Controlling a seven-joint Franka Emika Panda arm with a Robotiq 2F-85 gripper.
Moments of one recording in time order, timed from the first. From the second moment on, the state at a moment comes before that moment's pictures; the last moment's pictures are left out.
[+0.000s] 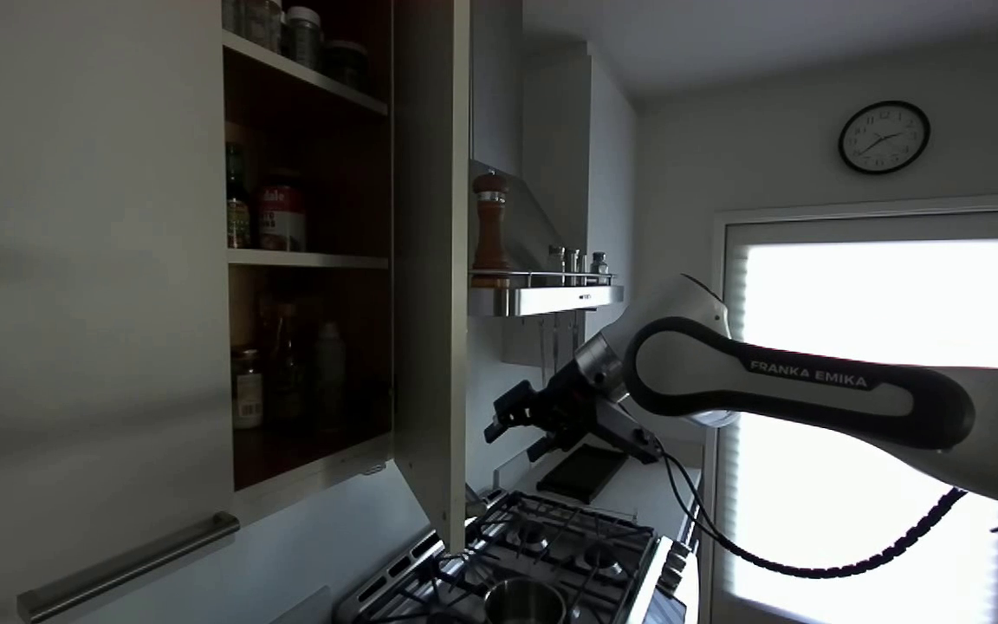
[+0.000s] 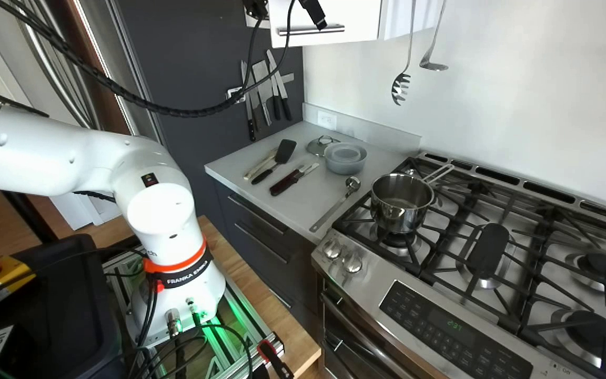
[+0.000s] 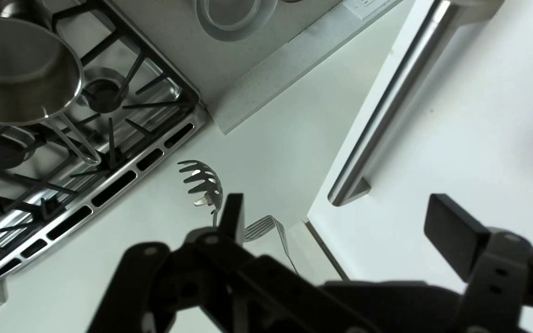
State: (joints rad) arm -0.07 -0.91 0.03 -2.45 0.36 2.31 0.27
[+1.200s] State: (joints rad) arm 0.08 -1.12 -0.17 -2.43 0.20 2.01 -0.30
